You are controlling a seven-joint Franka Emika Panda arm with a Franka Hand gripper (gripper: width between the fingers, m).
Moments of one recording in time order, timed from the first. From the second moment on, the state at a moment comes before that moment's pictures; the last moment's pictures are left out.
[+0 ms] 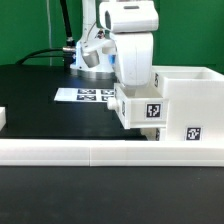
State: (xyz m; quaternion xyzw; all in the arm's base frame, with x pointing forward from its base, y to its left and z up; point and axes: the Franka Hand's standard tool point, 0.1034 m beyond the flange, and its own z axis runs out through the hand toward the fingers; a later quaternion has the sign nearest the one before) arm 0.553 0.006 0.066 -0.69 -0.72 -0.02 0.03
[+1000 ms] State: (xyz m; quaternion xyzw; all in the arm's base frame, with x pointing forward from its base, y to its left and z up) arm 0.542 -0.080 0.103 -0.67 -0.74 0.00 0.02
